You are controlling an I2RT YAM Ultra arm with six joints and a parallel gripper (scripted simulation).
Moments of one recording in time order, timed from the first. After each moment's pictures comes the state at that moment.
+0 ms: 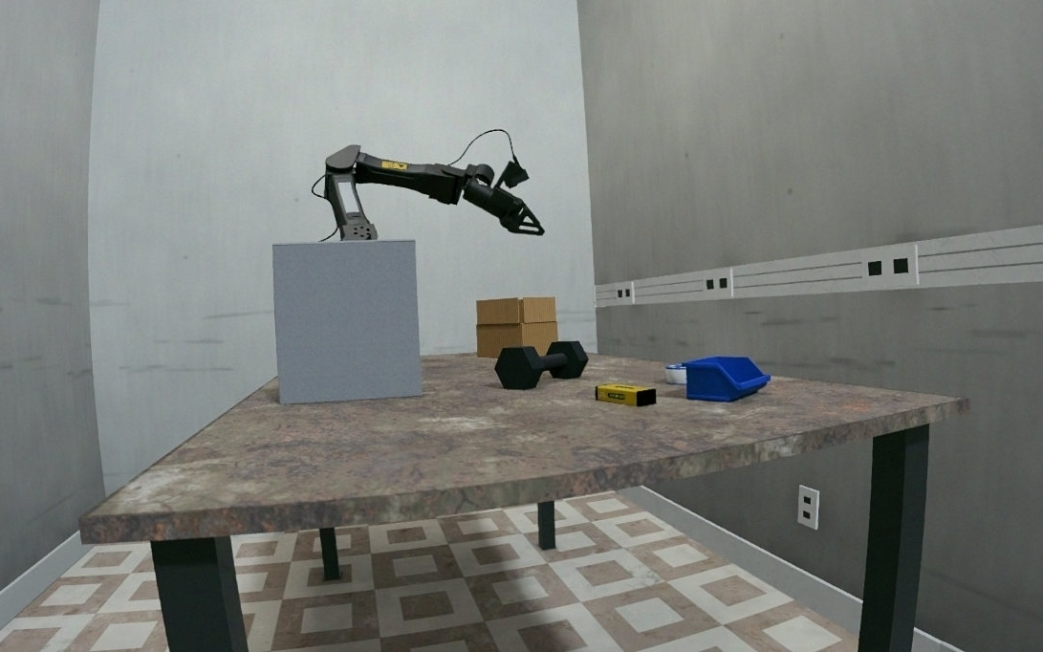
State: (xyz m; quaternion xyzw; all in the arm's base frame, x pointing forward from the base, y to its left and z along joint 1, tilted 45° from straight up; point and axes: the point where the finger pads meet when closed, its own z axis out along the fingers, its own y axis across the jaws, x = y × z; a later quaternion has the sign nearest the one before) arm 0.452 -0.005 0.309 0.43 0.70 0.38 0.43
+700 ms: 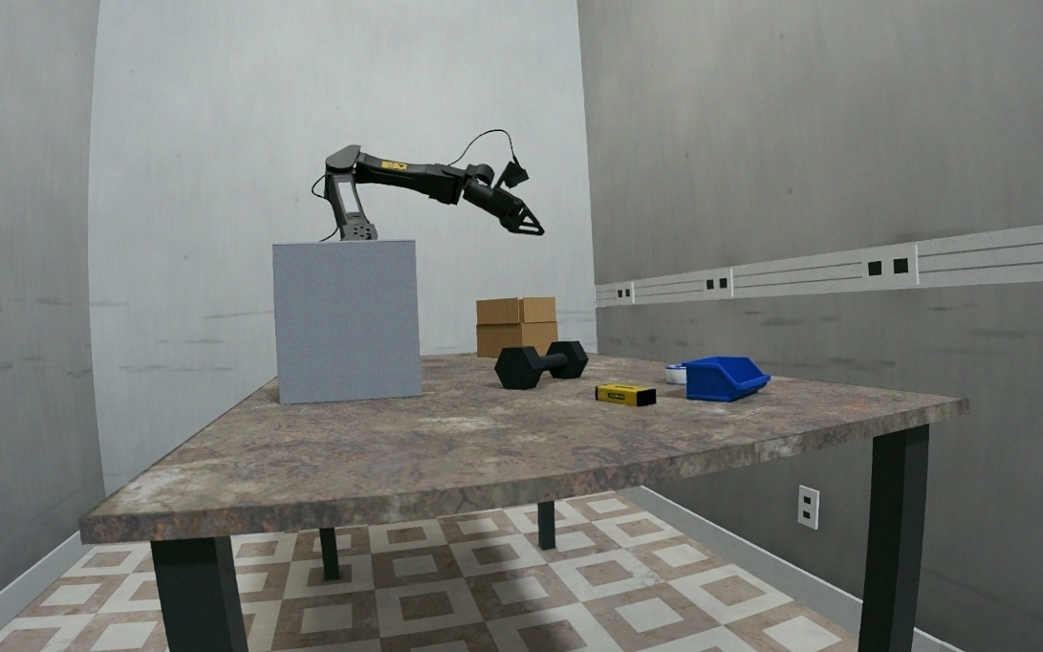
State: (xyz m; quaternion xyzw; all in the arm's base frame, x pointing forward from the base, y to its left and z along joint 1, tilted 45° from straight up) arm 0.452 -0.005 0.309 0.43 0.70 0.38 0.43
